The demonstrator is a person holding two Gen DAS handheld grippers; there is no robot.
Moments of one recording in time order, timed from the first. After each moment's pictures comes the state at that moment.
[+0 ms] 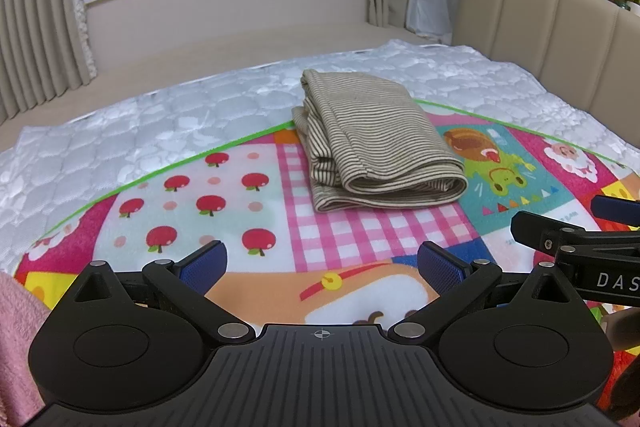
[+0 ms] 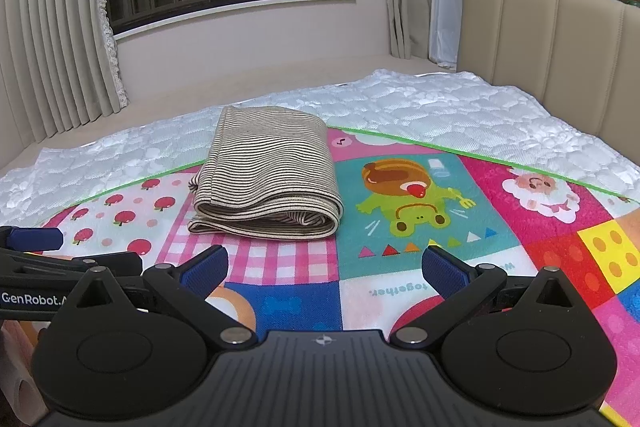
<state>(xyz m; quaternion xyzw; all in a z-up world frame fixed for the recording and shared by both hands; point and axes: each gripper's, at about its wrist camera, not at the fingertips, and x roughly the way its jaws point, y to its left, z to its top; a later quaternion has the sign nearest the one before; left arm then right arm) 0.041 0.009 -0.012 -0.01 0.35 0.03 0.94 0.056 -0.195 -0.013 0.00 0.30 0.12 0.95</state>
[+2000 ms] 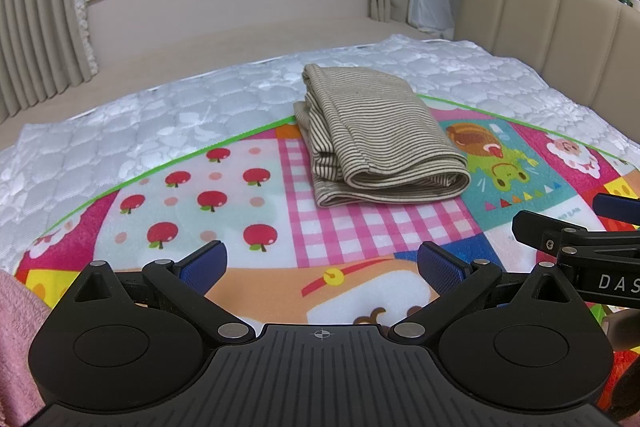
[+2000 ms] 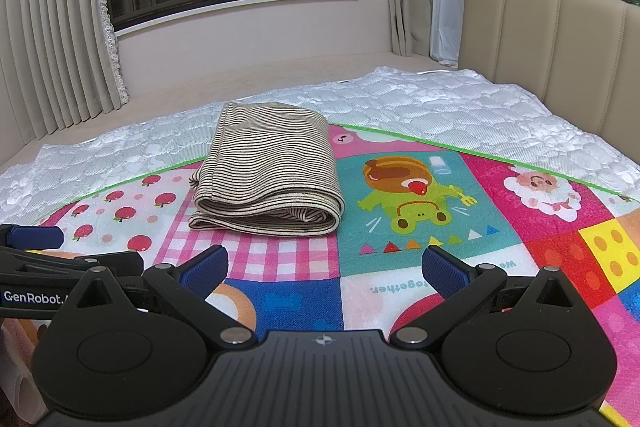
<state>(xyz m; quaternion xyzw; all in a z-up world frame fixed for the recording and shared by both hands) 0.042 0.009 -0.013 -0.01 0.36 0.03 0.93 0.057 -0.195 -0.016 0.00 0.30 0.12 0.94</state>
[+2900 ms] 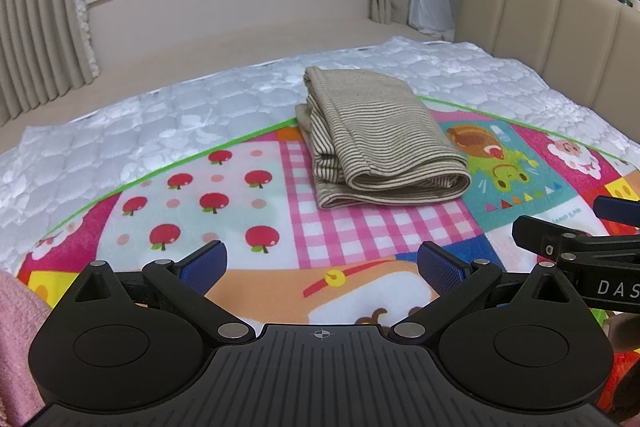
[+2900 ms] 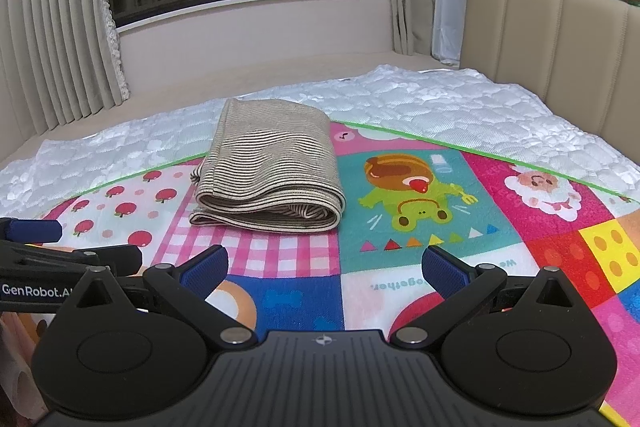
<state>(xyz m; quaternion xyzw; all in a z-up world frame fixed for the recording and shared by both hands) 0.040 0.009 -0.012 -0.01 0.35 0.03 0.94 0.057 -0.195 -0.017 -0.01 0.31 0.12 0.94</state>
